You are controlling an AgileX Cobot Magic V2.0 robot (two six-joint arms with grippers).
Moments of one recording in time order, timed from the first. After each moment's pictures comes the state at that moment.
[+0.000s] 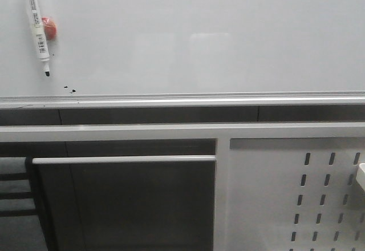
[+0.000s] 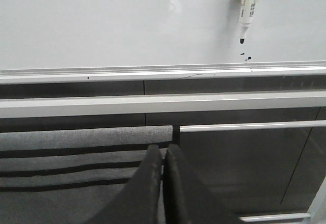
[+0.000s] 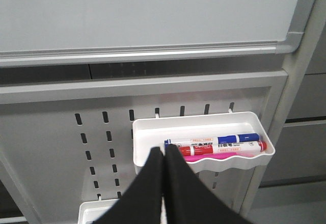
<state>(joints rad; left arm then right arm) -0.06 0.00 0.00 -0.07 0.30 0.15 -0.13 -0.01 0.01 -0.14 0.33 0.07</state>
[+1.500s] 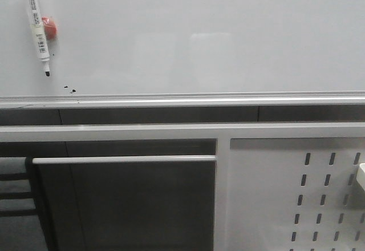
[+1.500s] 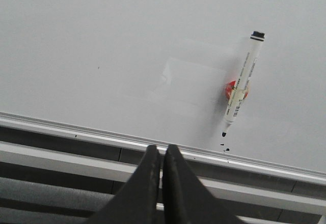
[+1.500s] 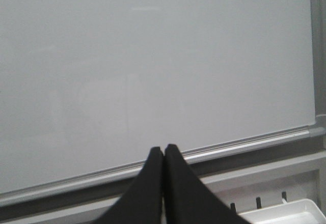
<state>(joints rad) -0.06 0.00 0.00 -0.31 0.06 0.15 -0.13 -0.01 0.01 0.08 -0.03 0.07</state>
